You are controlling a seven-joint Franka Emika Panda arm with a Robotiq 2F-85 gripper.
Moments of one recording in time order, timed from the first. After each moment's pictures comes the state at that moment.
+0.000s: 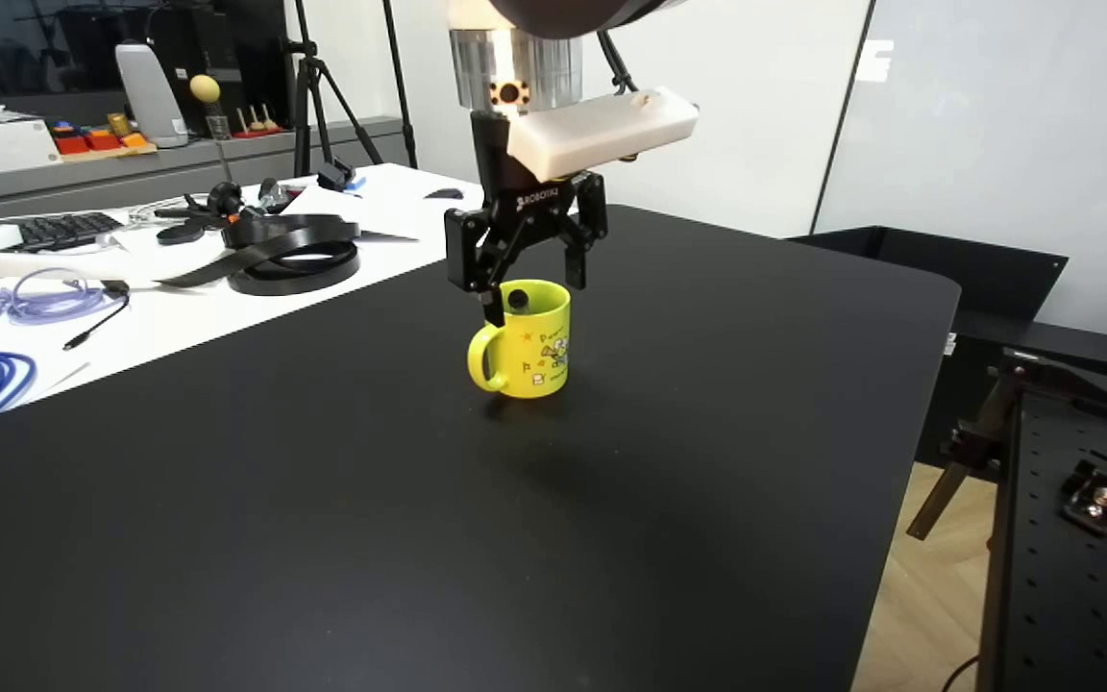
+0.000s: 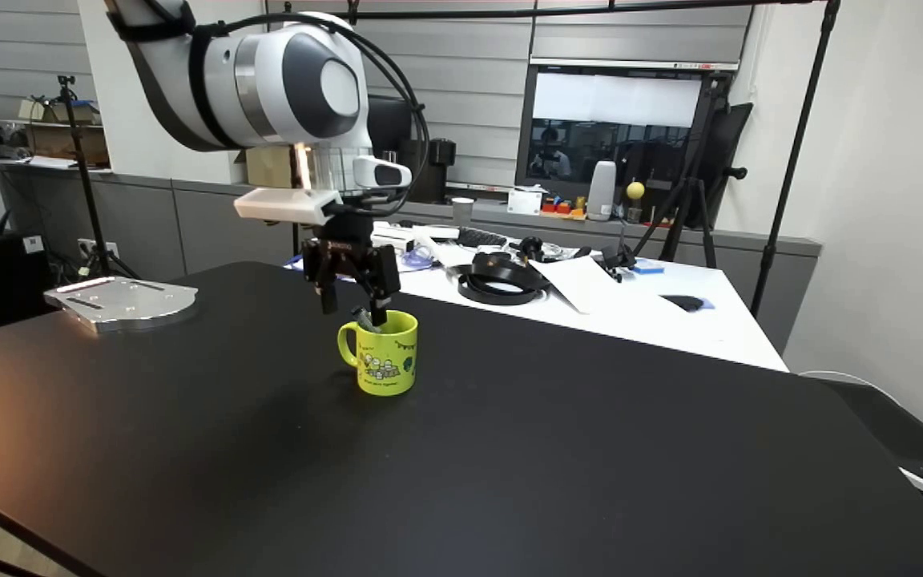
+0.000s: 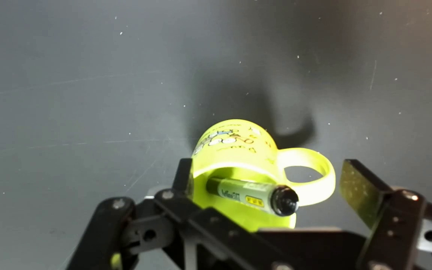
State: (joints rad) arm 0.14 0.33 -0.08 -2.28 -0.15 2.63 0.37
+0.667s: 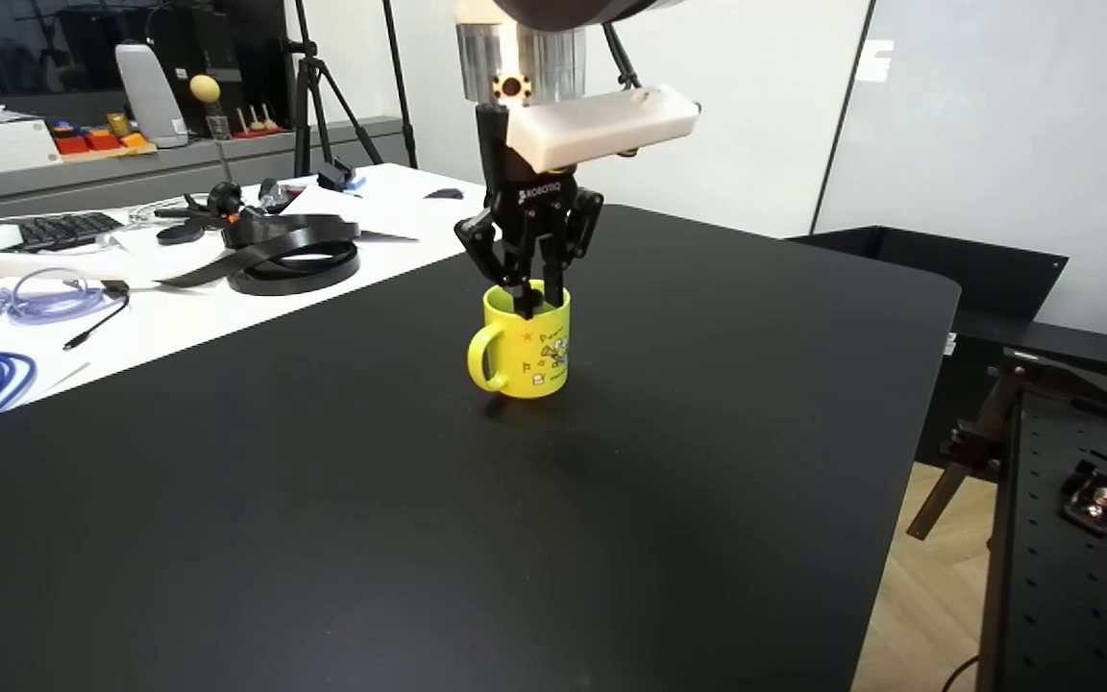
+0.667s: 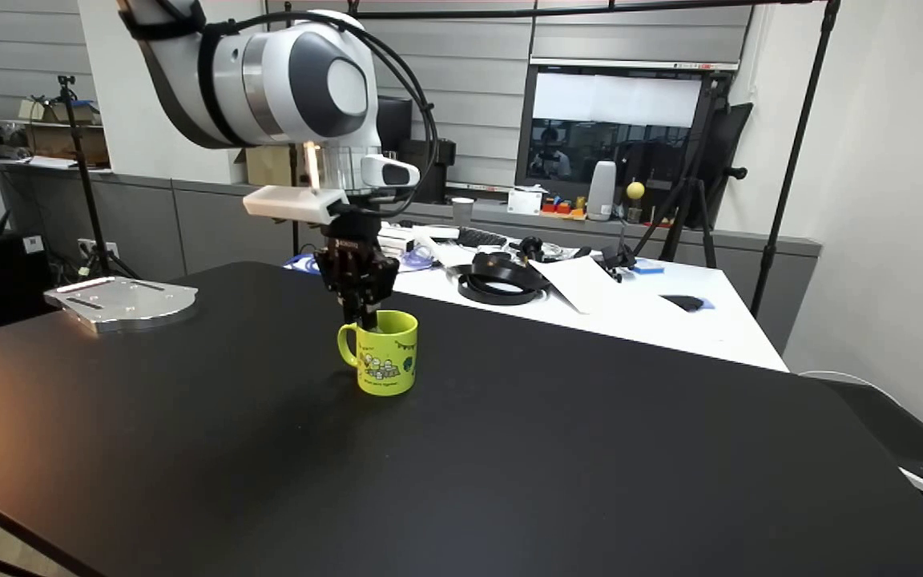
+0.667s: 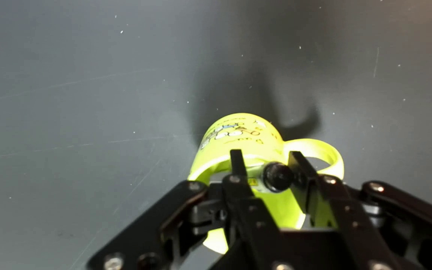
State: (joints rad) arm 0.12 0.33 -0.09 -2.27 -0.12 2.63 0.37
